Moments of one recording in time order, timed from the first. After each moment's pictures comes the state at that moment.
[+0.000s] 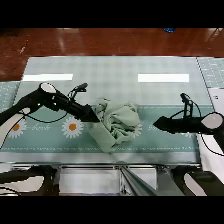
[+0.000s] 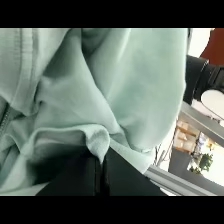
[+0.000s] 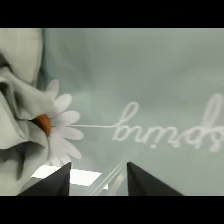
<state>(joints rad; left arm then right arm) -0.18 -1.46 0.90 0.54 -1.38 -1.06 0.00 -0.84 0.46 -0.99 0.98 1.51</state>
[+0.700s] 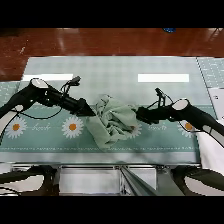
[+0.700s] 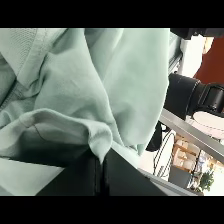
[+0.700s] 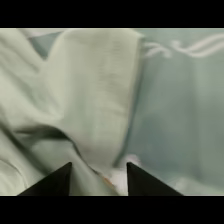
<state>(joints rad) -0.11 -1.45 0.93 0.55 -1.39 -1.08 0.21 -1.33 0.65 -0.62 0.79 1.34</state>
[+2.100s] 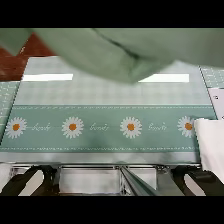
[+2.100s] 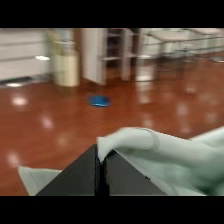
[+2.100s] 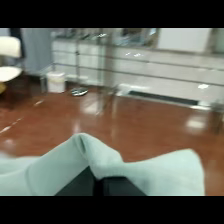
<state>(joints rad) 0.27 -0.91 1.99 0.81 -1.23 -1.27 0.04 -0.78 1.97 -1.29 1.24 1.48</state>
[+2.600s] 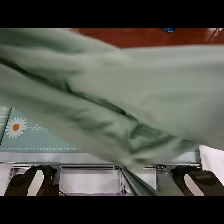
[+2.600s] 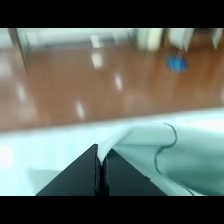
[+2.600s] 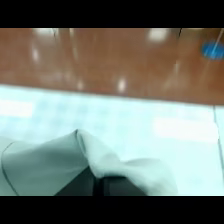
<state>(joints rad) 0.27 -0.59 1.59 1.11 -1.33 -1.36 0.04 -0.66 1.84 -1.46 1.63 1.59</state>
